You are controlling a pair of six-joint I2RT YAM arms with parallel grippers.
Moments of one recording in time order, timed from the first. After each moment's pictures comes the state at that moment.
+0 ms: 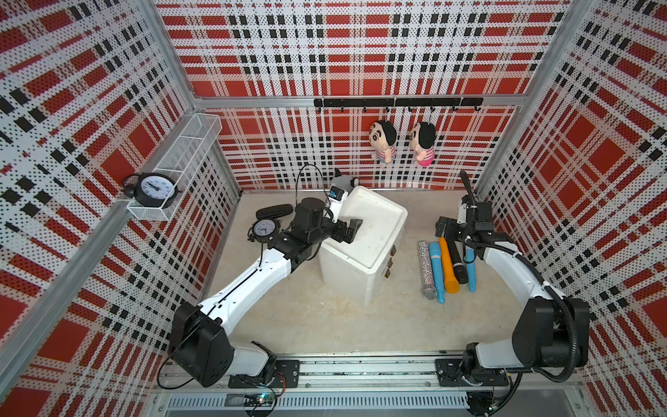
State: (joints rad) left arm -0.53 1.38 1.17 -0.18 0.16 -0.07; right arm 0.00 1.41 1.05 -0.36 -0.02 0.18
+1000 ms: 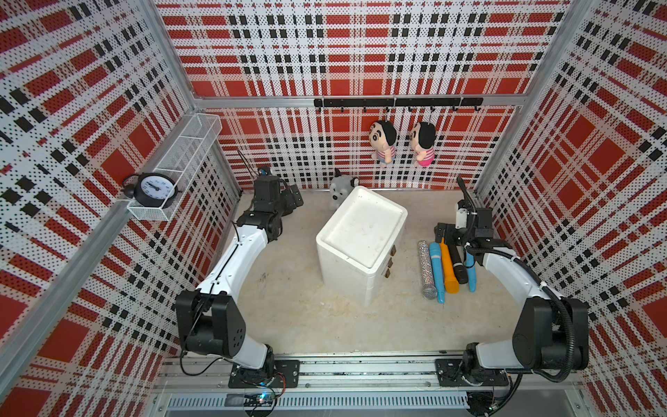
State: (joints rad) left arm -0.11 1.53 1.33 -0.30 -0.20 -0.36; right arm -0.02 1.41 0.94 -0.22 -0.08 0.06
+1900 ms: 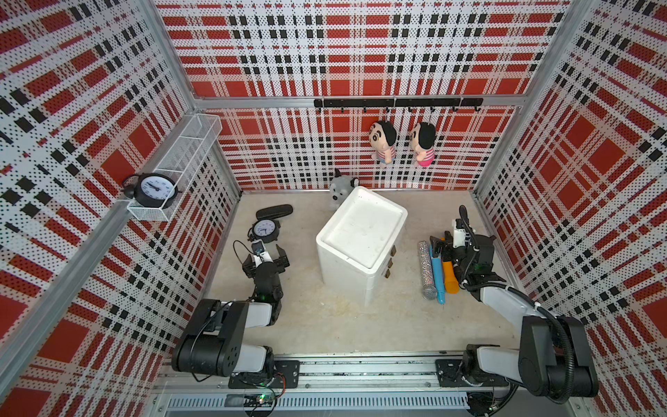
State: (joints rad) left arm -0.10 1.43 0.17 1.13 -0.50 -0.09; right arm -0.02 1.27 0.51 0.39 -0.17 -0.02
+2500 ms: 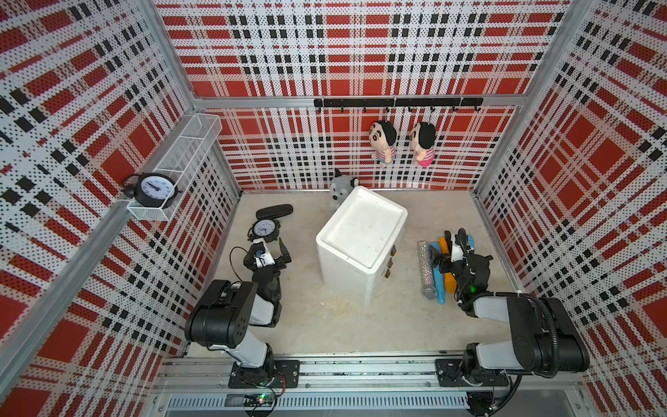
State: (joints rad) left arm -0.06 1.59 0.19 1.45 -0.33 -0.04; right arm -0.02 1.42 0.26 0.98 -0.15 -0.02
